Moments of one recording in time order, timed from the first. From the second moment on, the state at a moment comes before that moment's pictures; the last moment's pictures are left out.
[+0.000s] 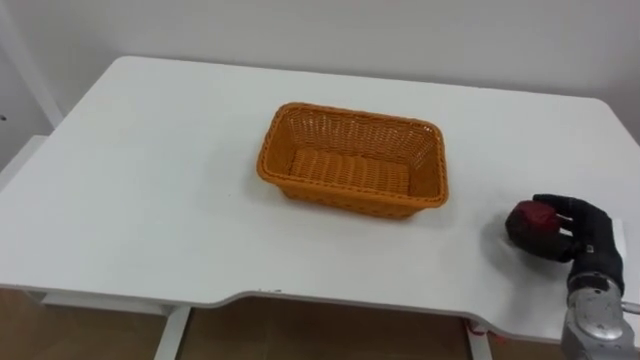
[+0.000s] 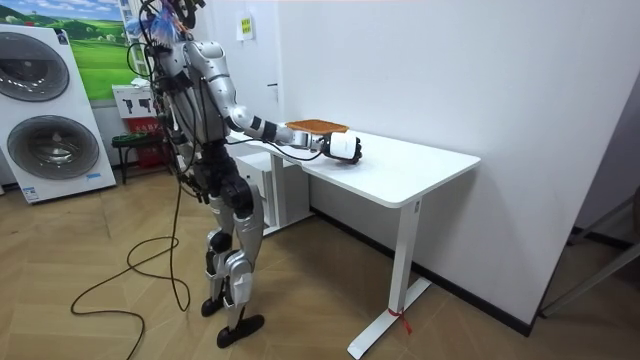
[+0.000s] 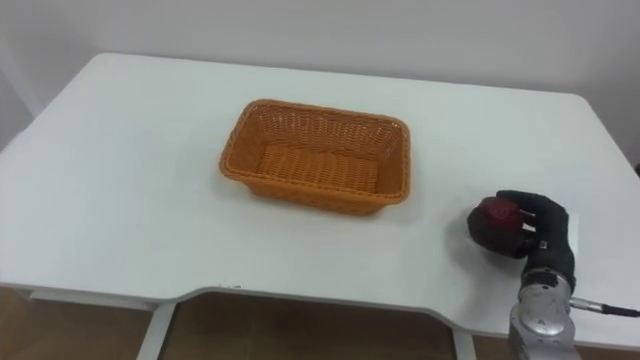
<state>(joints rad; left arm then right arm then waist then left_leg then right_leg) 0.27 0.23 0.11 1.04 0.45 0.08 0.00 -0.02 -0.36 -0.11 0.60 0.10 -0.13 -0.32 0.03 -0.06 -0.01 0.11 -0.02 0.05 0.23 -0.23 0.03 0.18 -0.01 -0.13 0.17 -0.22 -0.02</state>
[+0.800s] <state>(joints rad) 0.25 0.22 0.09 1.04 0.47 0.06 -0.01 -0.02 -0.35 -0.03 0.02 0.03 -0.08 -0.34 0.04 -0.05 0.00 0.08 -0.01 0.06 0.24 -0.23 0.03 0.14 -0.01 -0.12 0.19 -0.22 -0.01</state>
